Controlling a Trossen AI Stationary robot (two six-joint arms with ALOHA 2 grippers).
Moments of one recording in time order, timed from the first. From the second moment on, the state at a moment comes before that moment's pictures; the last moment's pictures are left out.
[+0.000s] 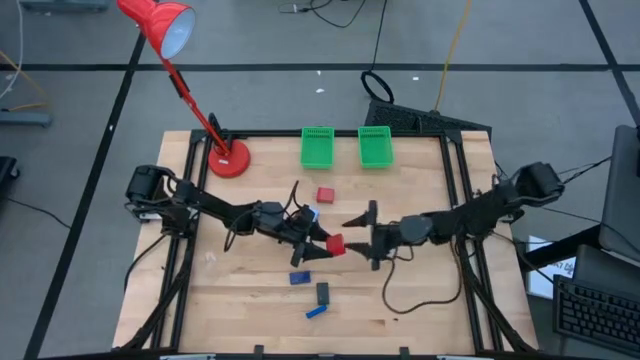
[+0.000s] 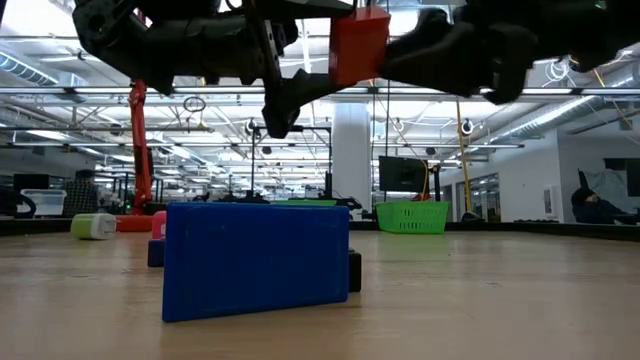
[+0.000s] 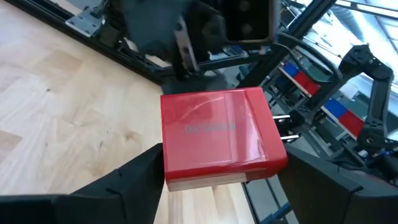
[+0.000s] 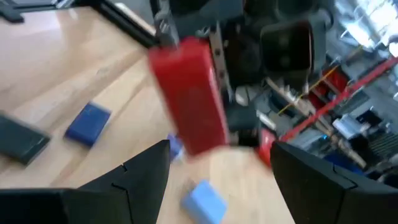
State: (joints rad) left arm -0.12 1.70 0.73 0.88 0.21 -0.63; right arm 0.29 1.44 0.55 0.75 0.28 -0.62
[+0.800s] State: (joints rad) left arm -0.11 1.69 0.73 0.87 0.23 -0.57; right arm 0.31 1.56 0.64 0.80 0.25 -0.69
